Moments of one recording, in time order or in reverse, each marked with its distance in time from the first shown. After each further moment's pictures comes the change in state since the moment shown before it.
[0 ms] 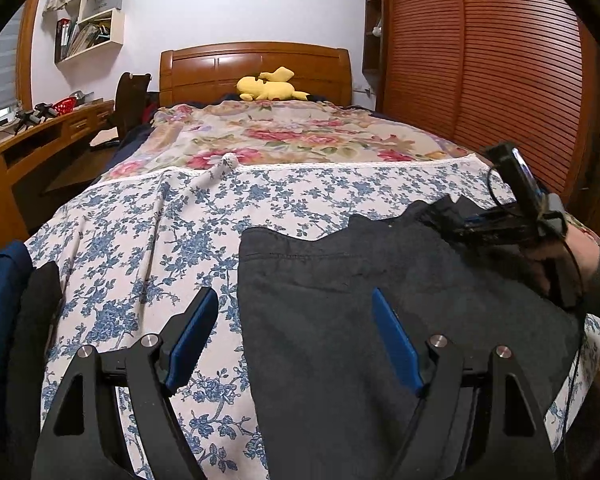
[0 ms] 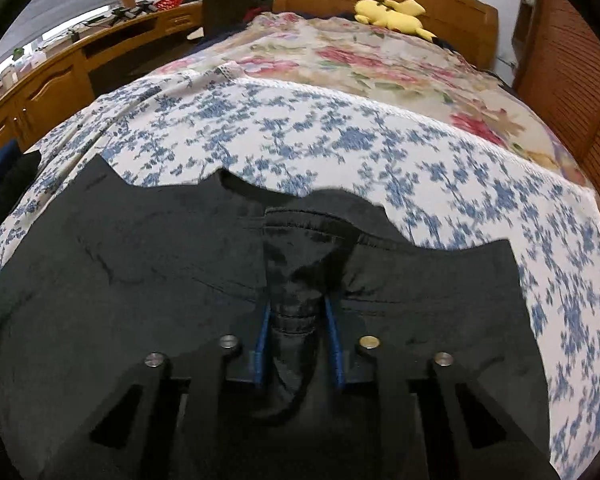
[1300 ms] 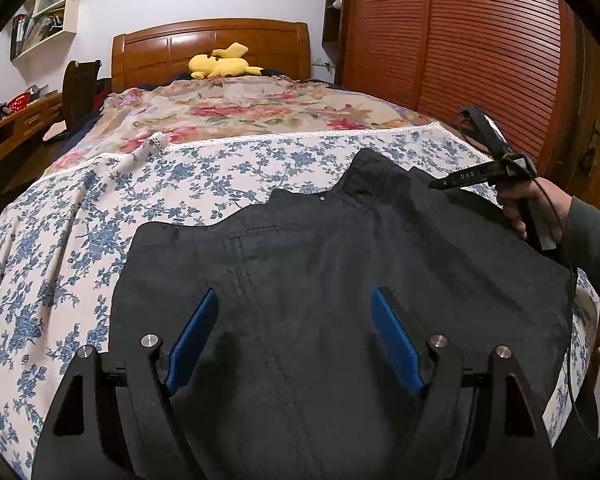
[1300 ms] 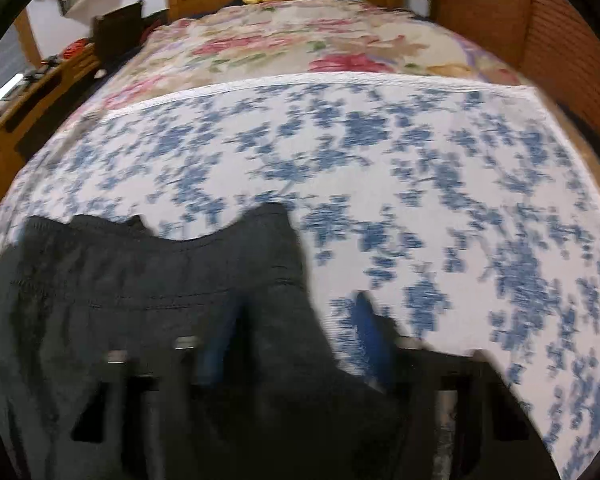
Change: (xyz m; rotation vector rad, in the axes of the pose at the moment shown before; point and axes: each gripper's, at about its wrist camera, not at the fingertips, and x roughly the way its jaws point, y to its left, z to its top) left arm 0.057 -0.071 -0.002 0.050 0.089 -0.120; right arm 0.048 -0.159 -0.010 0.286 0.080 -0.018
